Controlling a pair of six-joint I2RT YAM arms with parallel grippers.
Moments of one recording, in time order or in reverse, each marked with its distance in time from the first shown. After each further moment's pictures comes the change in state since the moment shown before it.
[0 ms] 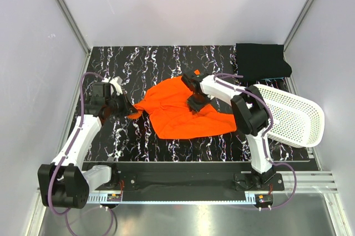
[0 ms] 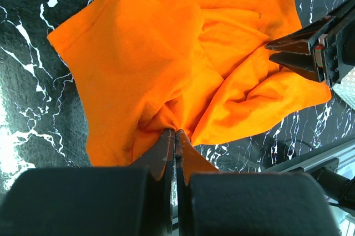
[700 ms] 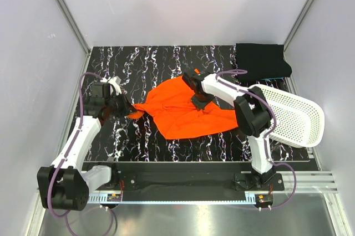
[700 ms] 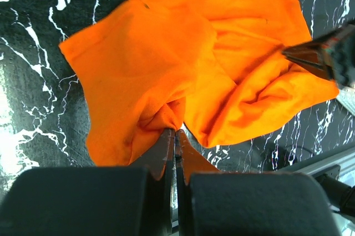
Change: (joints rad) left arm 0.000 -0.017 0.000 0.002 -0.027 -0.013; right arm 0.000 -0.010 0.015 -0.048 0.135 -0.052
